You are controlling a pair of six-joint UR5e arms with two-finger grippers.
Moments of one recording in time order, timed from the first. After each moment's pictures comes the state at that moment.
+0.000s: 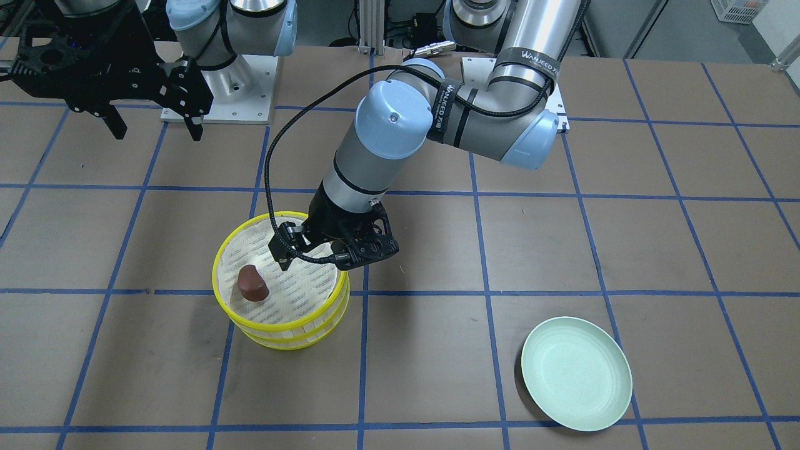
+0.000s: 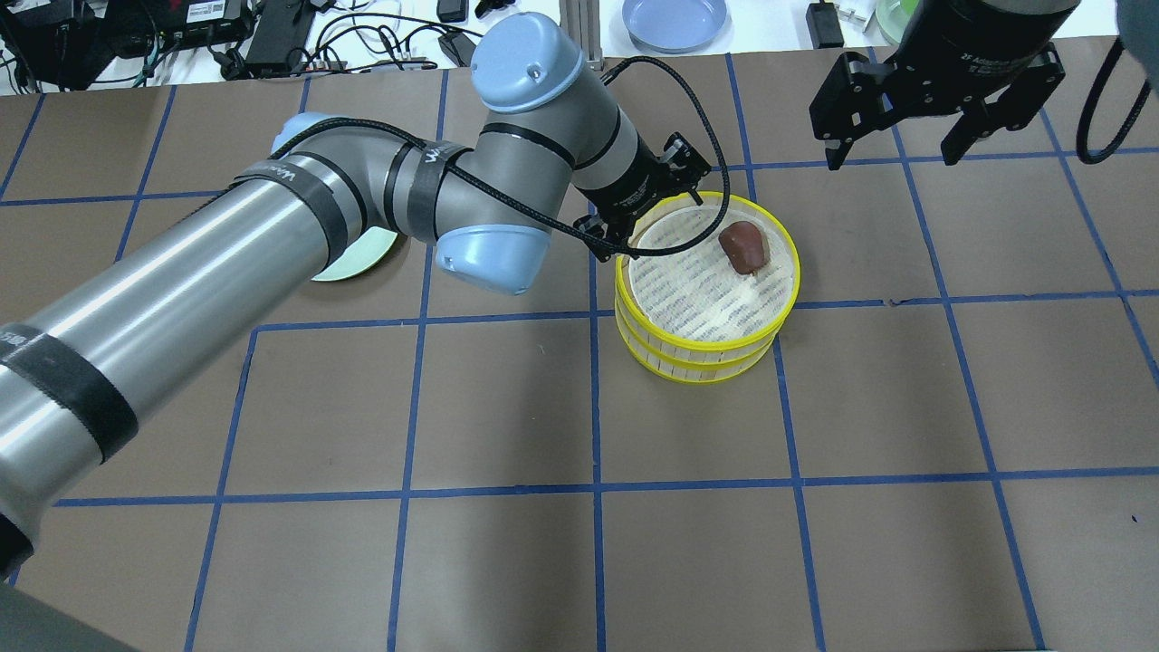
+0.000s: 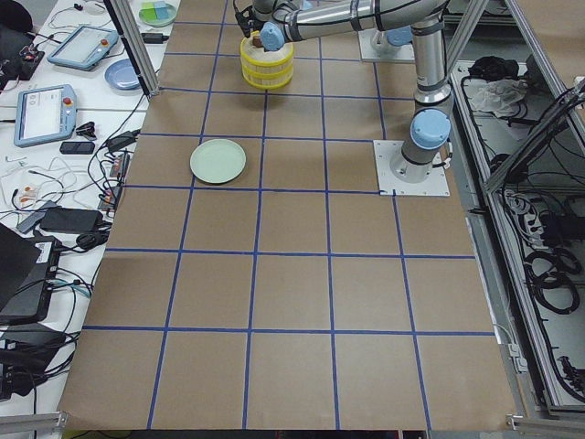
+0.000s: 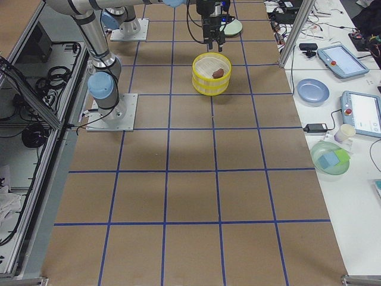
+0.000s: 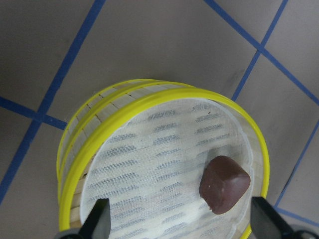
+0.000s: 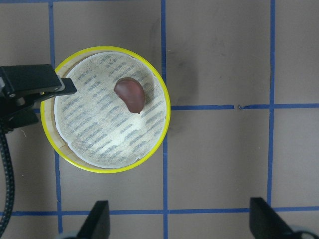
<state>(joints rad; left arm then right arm) -1.93 -1.98 -1.56 -0.91 1.26 -0.85 1.55 -1.60 1.49 -1.53 -1.57 -0.01</state>
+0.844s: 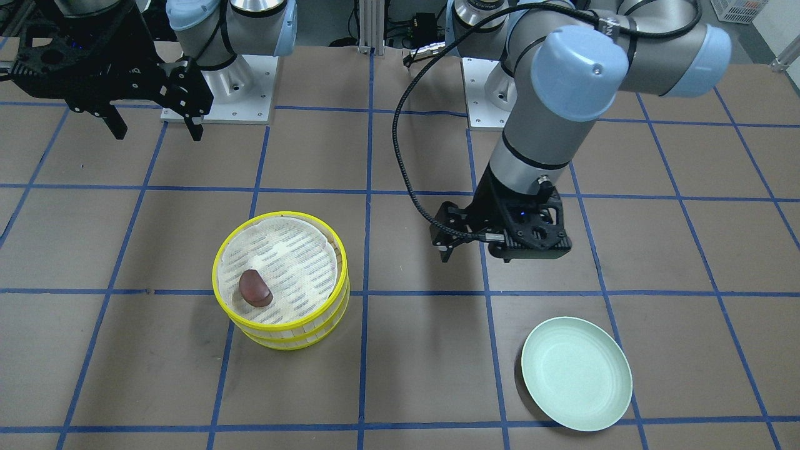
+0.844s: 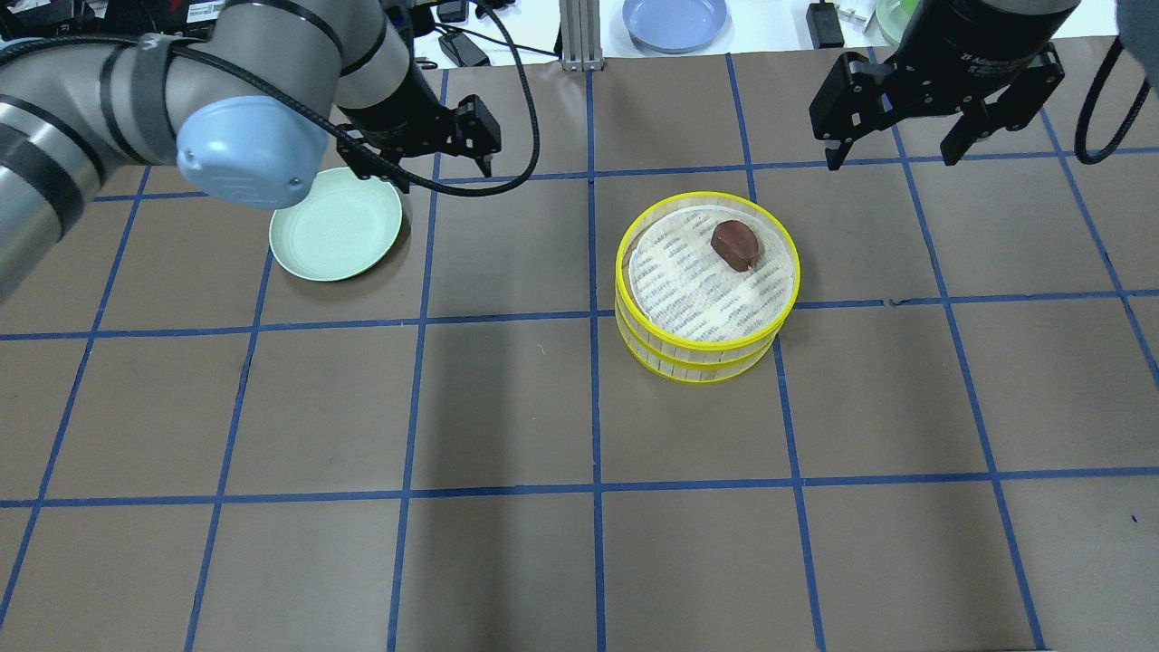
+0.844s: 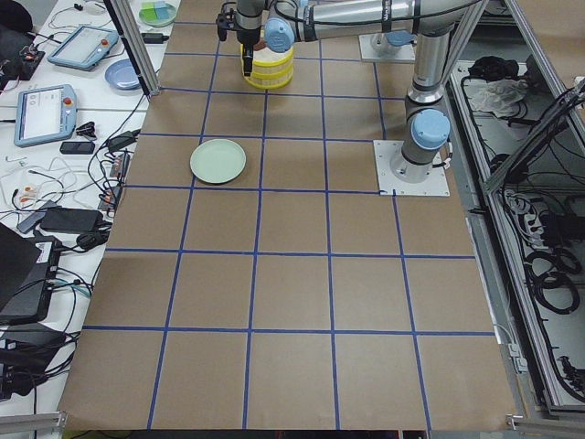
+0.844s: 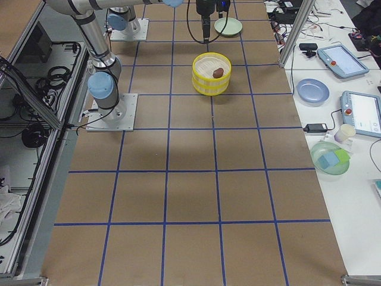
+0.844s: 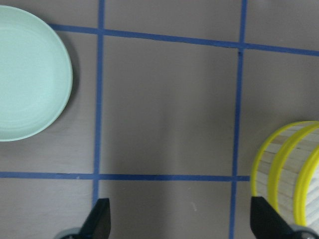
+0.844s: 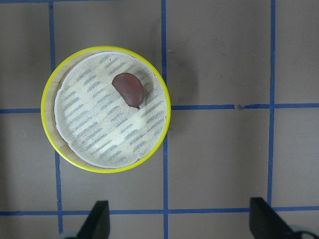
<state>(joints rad) -1.66 -1.78 -1.56 -1.23 1.50 -0.16 1.55 -1.60 1.49 -1.53 -1.57 -0.01</state>
